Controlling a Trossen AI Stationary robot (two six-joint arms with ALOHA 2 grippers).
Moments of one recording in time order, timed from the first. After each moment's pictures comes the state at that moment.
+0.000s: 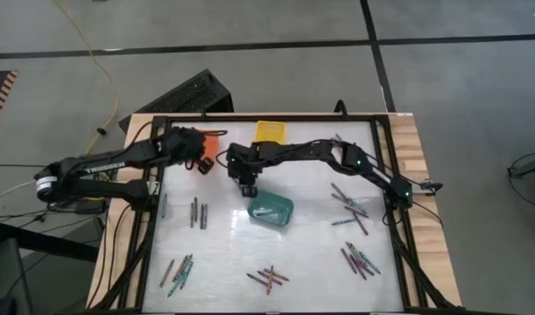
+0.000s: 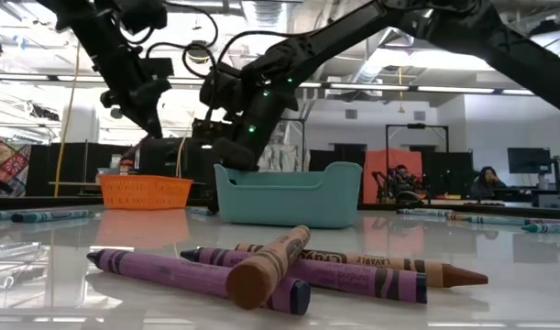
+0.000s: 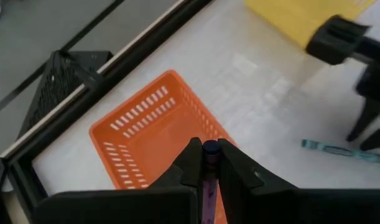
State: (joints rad) left arm 0.43 0.99 0.70 -0.52 -0.40 -0.18; right arm -0.17 2.32 2.00 -0.64 -0.17 -0.25
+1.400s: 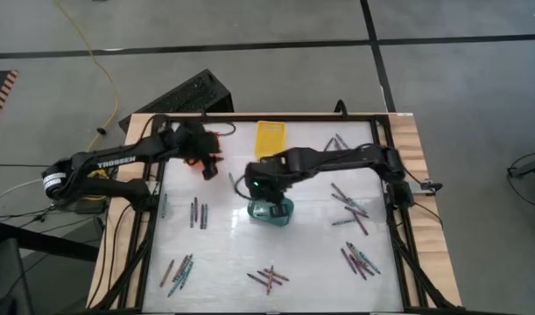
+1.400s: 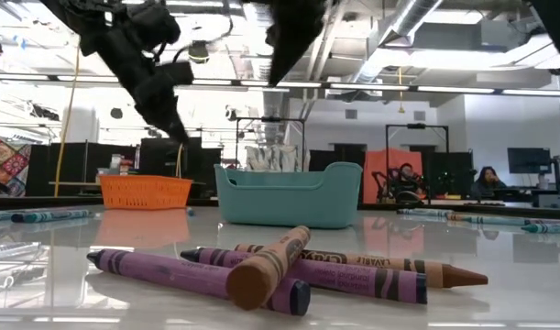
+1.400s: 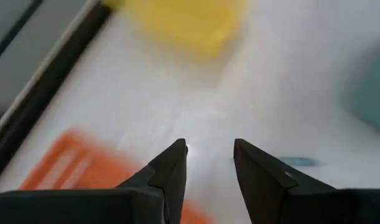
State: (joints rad) left arm 0.52 1.10 0.70 -0.31 0.07 0.14; right arm 0.09 1.89 2.01 -1.20 0.10 -0.13
